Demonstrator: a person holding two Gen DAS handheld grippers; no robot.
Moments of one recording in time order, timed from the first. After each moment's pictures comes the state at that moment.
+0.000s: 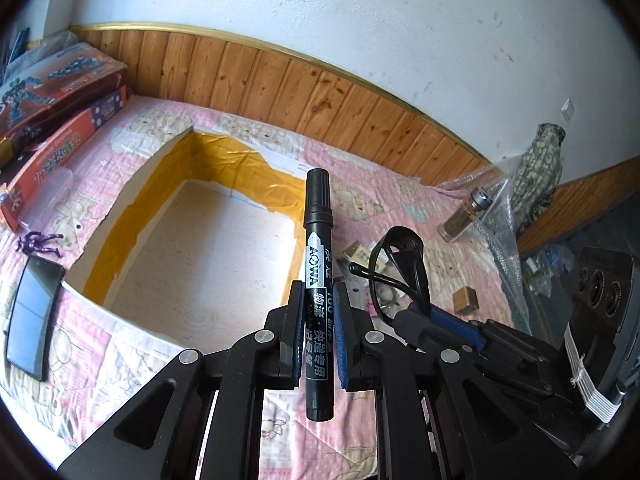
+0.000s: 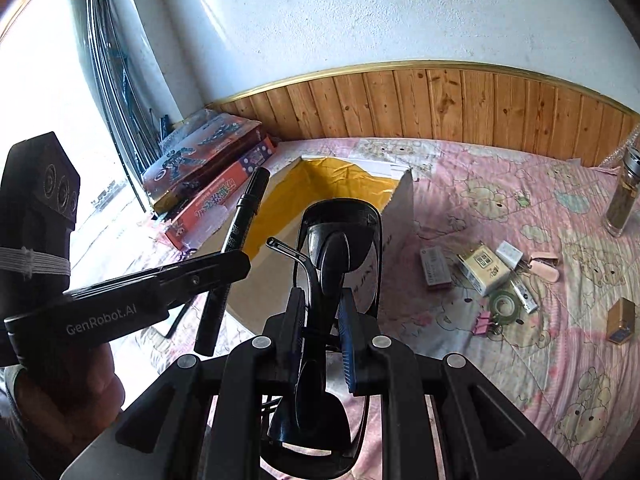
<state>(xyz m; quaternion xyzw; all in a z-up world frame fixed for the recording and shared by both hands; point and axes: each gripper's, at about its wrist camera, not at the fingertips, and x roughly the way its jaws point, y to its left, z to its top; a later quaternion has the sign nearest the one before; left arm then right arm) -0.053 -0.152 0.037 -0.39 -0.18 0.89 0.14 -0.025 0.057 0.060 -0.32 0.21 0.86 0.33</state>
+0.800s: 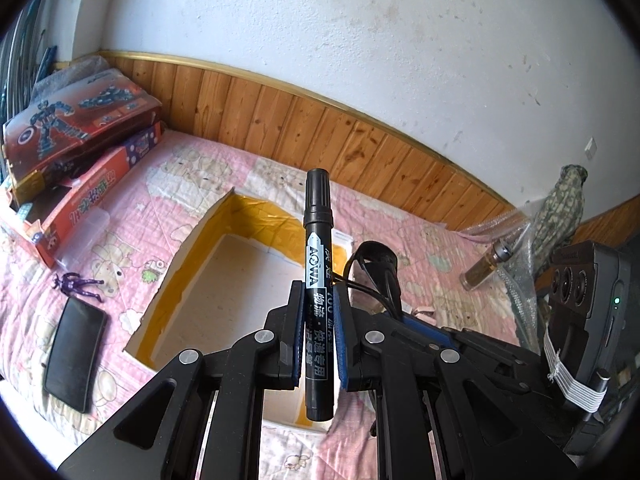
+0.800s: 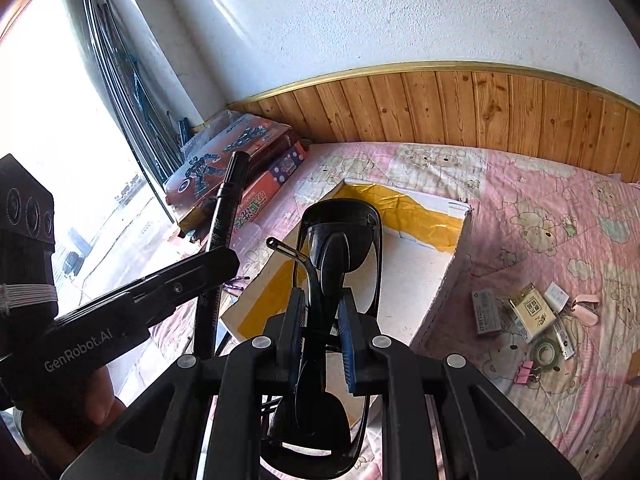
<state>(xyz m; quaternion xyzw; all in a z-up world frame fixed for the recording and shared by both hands) -0.087 -0.196 0.090 -0.36 -0.19 0.91 0.09 -0.101 0.105 0.095 -0.33 0.24 0.86 0.30</state>
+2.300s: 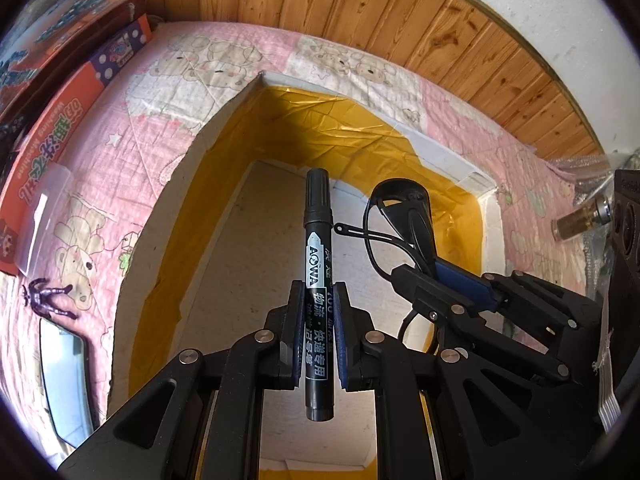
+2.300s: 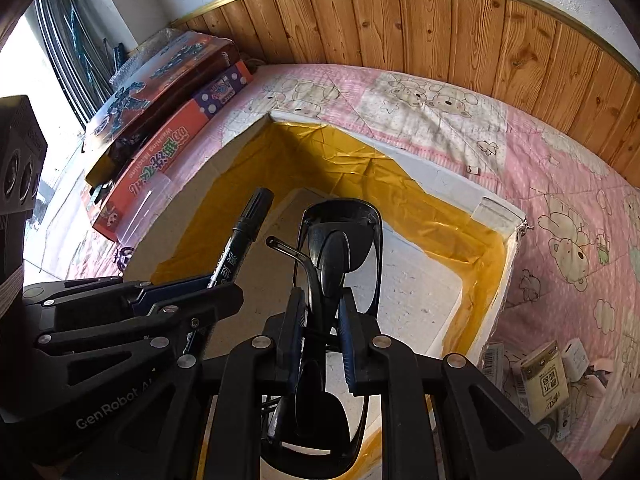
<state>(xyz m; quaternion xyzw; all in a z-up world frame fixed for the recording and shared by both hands) -0.261 -0.194 -0.057 -0.57 -0.13 0.81 0.06 -0.191 0.245 -0.027 -0.47 0.23 0.79 0.32</state>
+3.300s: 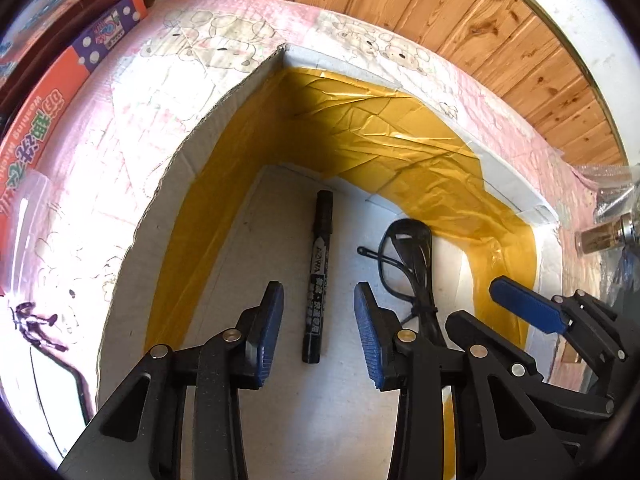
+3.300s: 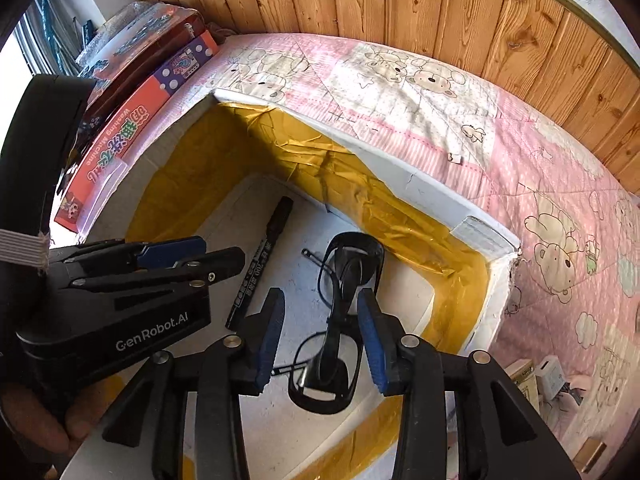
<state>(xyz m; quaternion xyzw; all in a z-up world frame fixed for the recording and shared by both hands) -0.299 -0.204 -0.089 -0.60 -0.13 0.79 0.04 -0.195 0.278 -0.037 -0.52 0.23 0.75 0.34</state>
